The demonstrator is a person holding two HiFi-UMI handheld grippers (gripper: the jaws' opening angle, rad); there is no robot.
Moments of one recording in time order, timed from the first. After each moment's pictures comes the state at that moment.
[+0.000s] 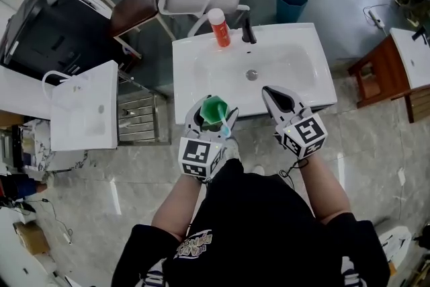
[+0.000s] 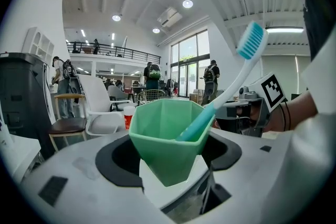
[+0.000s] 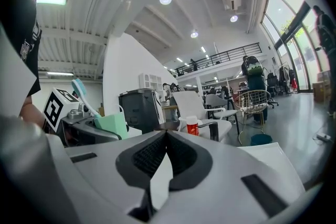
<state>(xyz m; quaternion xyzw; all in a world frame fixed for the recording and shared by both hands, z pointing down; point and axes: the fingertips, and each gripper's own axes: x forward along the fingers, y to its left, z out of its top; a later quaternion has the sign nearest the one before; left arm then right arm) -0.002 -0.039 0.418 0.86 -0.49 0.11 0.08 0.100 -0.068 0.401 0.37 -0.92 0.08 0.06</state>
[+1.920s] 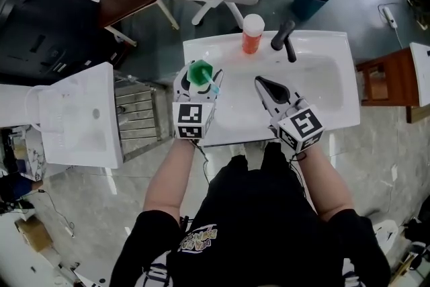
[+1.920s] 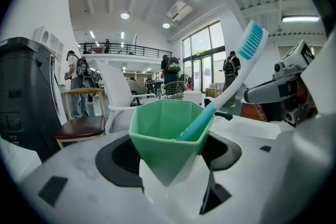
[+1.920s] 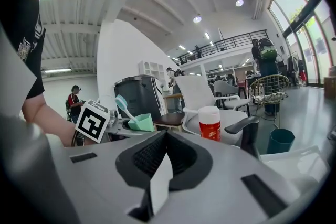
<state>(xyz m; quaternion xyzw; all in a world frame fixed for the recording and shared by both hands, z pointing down) -0.158 -0.256 0.504 0.82 -0.54 0.13 0.09 -0.035 -0.211 0.451 0.34 -0.93 0.12 0.11</state>
